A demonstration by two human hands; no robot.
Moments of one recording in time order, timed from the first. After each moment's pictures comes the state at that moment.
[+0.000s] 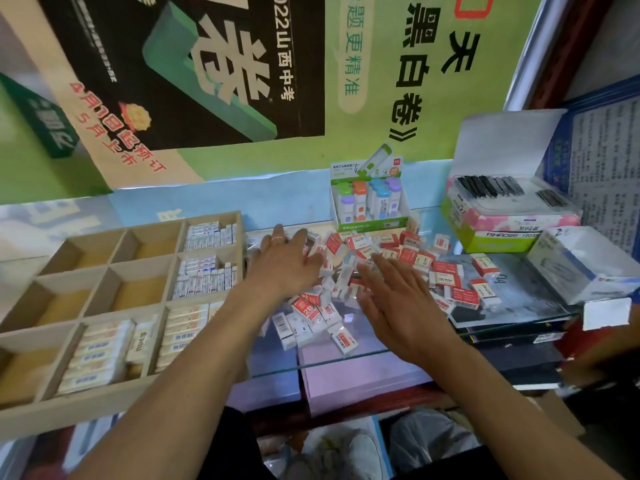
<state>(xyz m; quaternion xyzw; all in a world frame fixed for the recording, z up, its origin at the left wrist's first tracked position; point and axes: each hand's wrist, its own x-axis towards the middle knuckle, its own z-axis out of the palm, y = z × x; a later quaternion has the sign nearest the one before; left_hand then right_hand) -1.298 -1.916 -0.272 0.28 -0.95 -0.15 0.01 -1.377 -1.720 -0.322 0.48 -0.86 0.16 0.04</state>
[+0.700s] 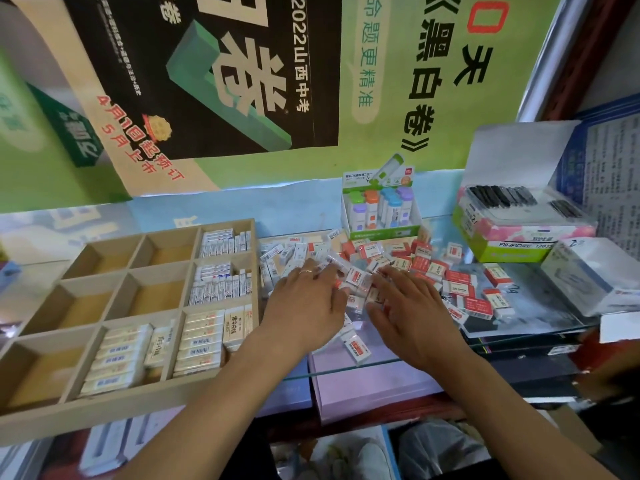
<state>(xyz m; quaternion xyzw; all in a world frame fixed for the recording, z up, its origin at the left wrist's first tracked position) -1.265 -1.880 -0.280 0.21 -0.97 -0.08 0.03 -1.377 -1.726 -0.325 0.46 -0.87 0.17 0.06</state>
